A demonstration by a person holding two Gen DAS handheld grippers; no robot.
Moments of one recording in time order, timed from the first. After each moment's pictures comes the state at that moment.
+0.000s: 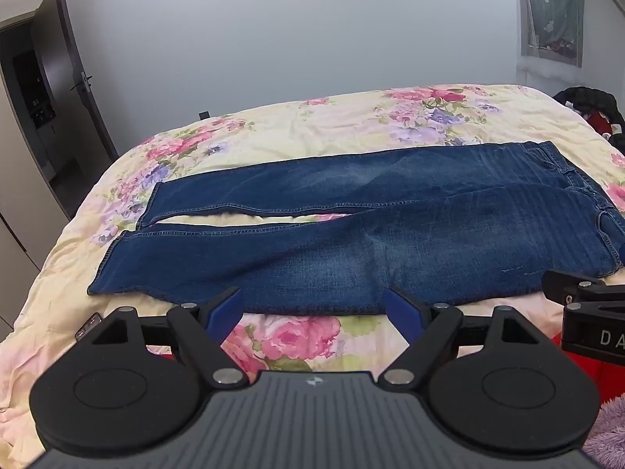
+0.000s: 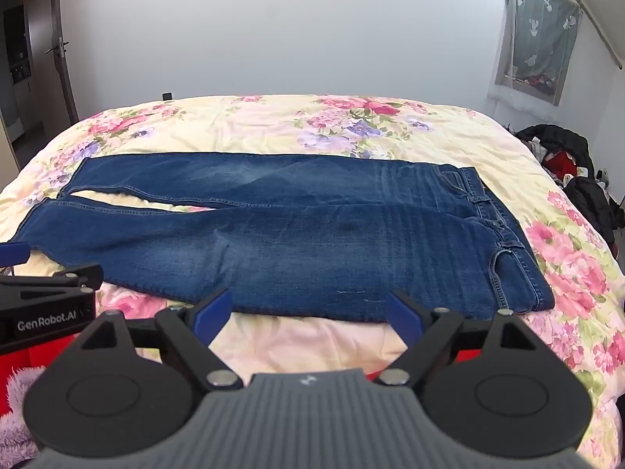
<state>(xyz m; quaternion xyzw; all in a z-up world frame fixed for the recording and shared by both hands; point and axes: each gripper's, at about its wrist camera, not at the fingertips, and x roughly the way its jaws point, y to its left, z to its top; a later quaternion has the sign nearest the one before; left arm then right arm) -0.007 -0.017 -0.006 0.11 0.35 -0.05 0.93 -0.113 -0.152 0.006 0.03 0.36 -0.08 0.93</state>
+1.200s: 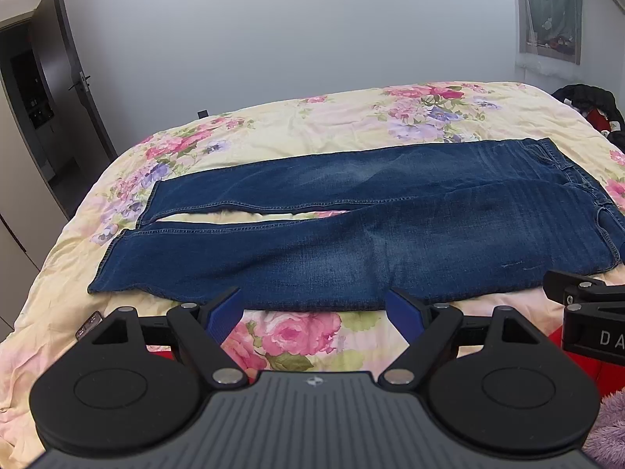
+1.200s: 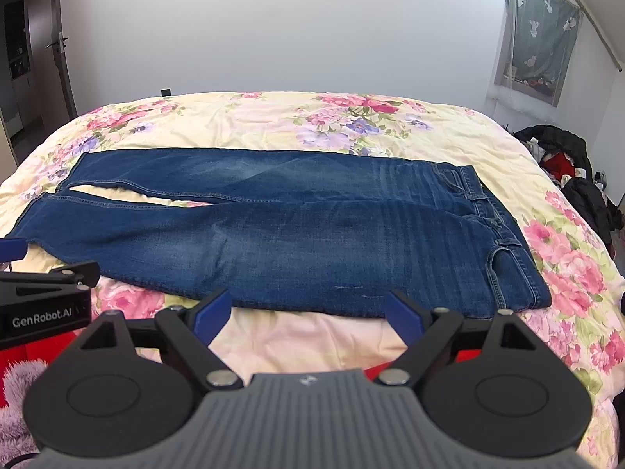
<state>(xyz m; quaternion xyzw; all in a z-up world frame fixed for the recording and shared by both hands) -0.007 -0.015 -0.006 0.12 0.35 -0.05 0.93 -0.116 -0.151 0.005 0.03 0.36 -0.08 0.93</state>
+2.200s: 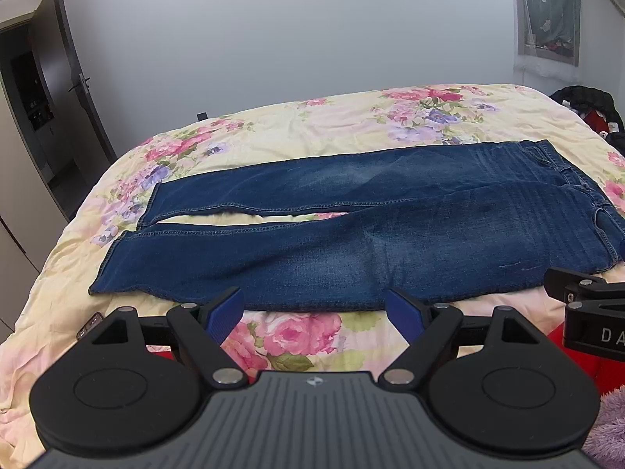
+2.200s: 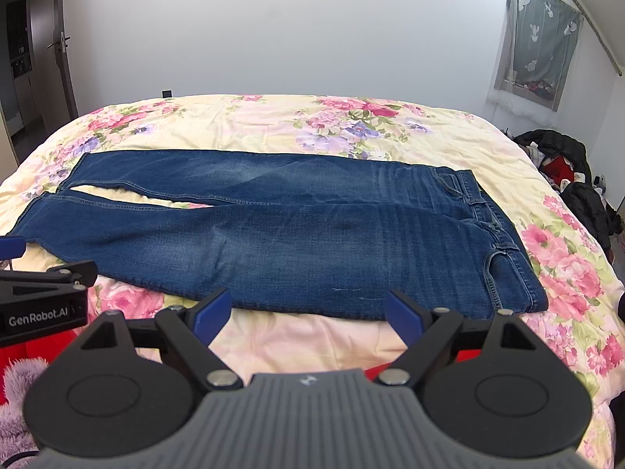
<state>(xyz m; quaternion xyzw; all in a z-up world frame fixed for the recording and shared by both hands) -0.011 -0.014 -0.004 0.12 0.35 -0.06 0.93 -0.119 -0.151 0.008 0.02 0.36 -0.08 0.93</state>
